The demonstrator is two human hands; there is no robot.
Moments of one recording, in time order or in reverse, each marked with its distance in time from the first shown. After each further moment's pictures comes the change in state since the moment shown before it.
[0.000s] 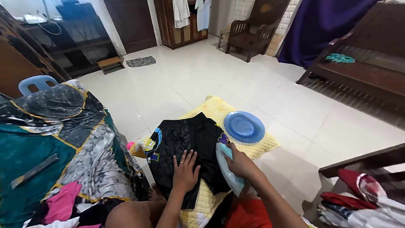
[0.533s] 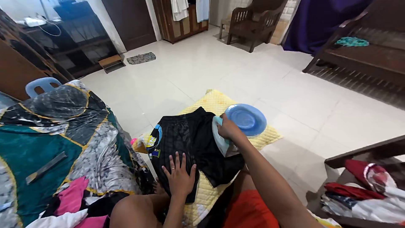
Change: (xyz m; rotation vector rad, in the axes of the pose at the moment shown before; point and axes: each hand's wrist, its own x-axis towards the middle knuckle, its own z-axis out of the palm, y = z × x) left_hand -0.039 0.010 0.005 0.162 0.029 -0.380; right_hand 0.101 -0.026 -0.034 0.018 0.078 0.026
